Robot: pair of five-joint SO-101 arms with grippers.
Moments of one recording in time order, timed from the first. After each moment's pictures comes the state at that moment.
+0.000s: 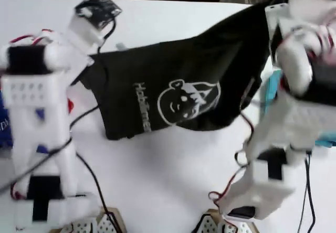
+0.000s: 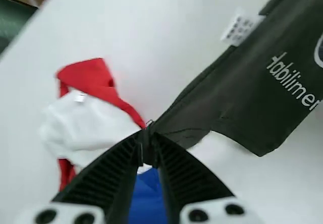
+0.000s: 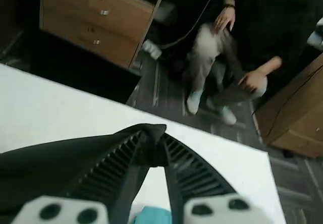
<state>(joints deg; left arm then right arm) -9.4 -11.1 -26.3 100.8 -38.8 5.3 8.5 -82.4 97.7 26.6</state>
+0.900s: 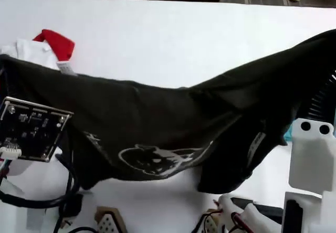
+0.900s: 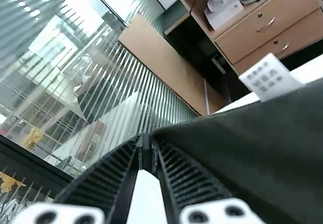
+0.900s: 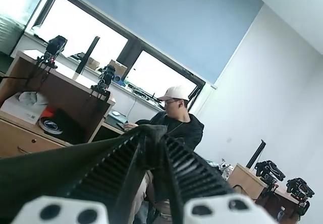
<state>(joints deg) -19.3 -46.5 -27.5 92.4 -38.8 3.7 -21.5 -84.0 95.7 32.4</state>
